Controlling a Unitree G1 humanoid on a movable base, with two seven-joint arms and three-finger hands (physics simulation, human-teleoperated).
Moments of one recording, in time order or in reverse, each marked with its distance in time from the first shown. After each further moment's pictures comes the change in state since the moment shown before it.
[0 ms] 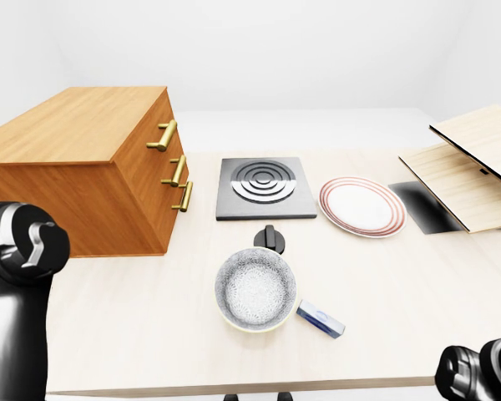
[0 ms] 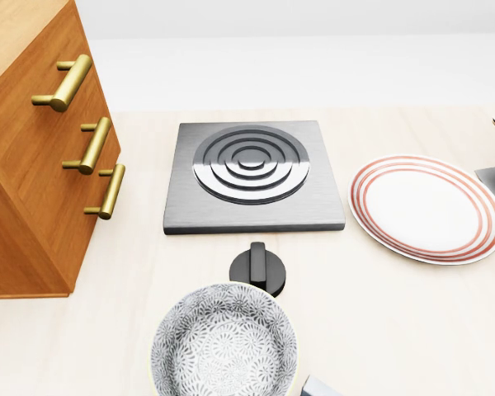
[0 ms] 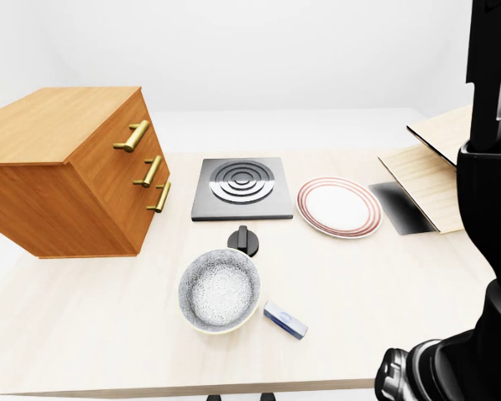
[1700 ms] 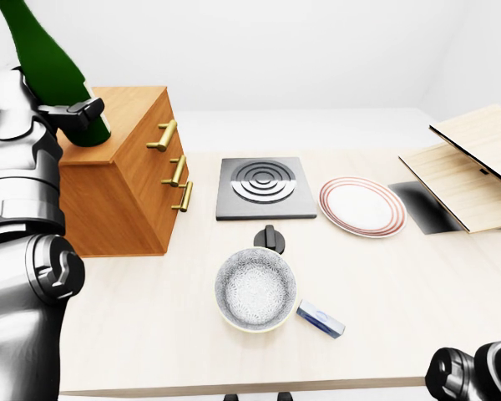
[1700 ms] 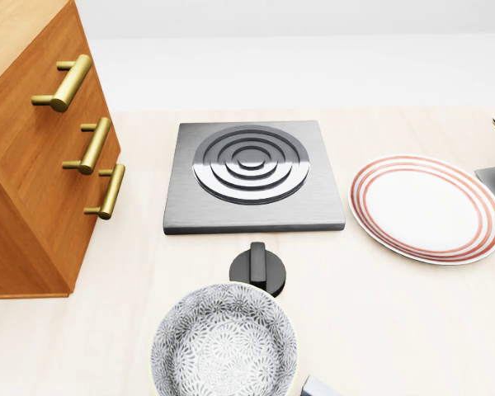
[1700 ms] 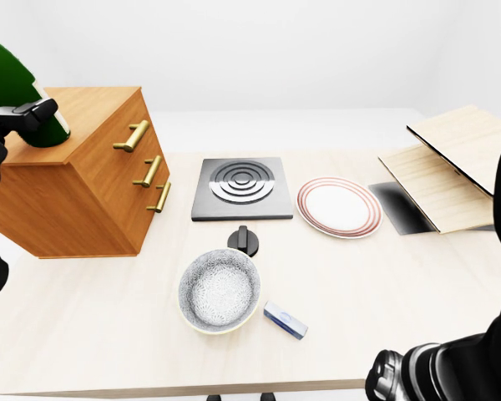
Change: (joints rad) left arm 0.223 -0.009 -0.011 0.894 0.149 0.000 0.008; right arm 0.012 0.061 -0.075 0.000 0.002 0.000 0.000
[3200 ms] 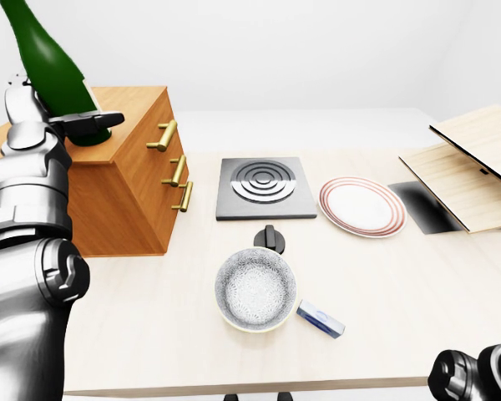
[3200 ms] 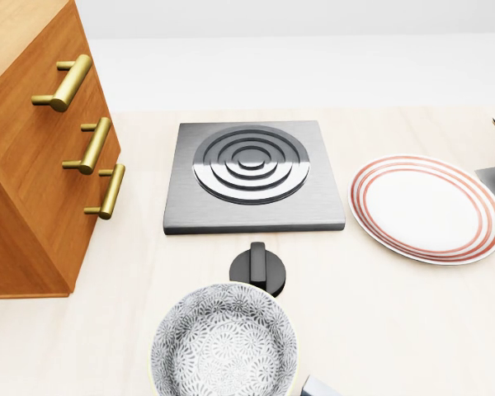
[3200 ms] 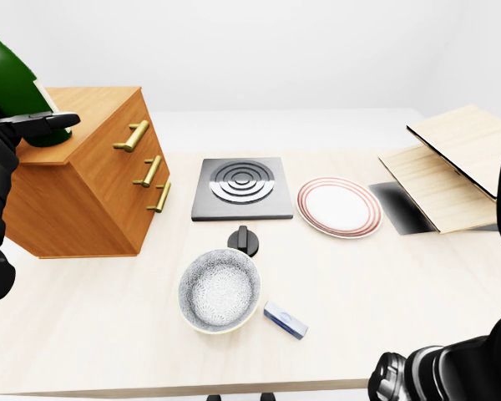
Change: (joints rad) left arm 0.032 -0.018 -0.001 0.016 0.019 0.000 0.039; right arm 0.013 -0.011 -0.013 0.001 0.000 0.000 0.000
